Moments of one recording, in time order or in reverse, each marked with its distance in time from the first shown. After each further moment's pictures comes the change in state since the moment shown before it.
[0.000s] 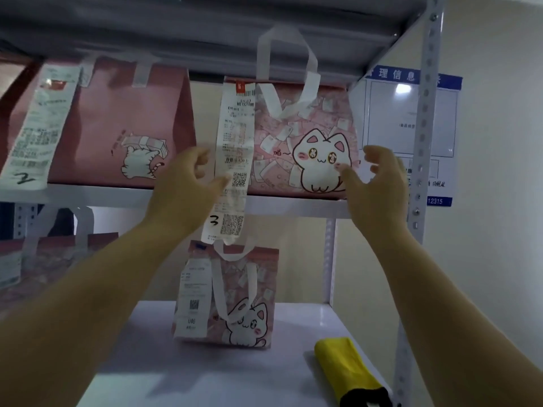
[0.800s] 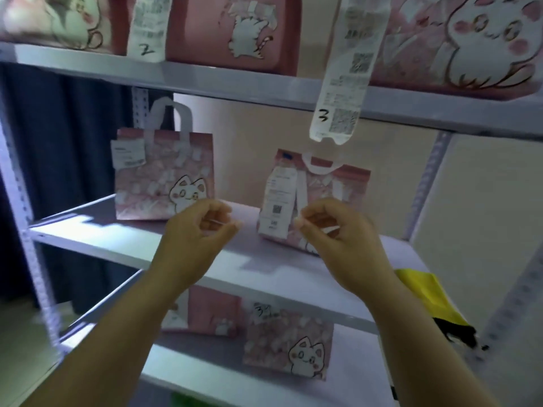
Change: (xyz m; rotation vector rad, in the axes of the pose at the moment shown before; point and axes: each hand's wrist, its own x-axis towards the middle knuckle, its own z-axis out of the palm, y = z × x) left_hand -0.192 -0.104 -0.074 0.037 -0.115 -0.429; right_hand -0.201 -0.017 0.065 0.362 -0.857 -0.003
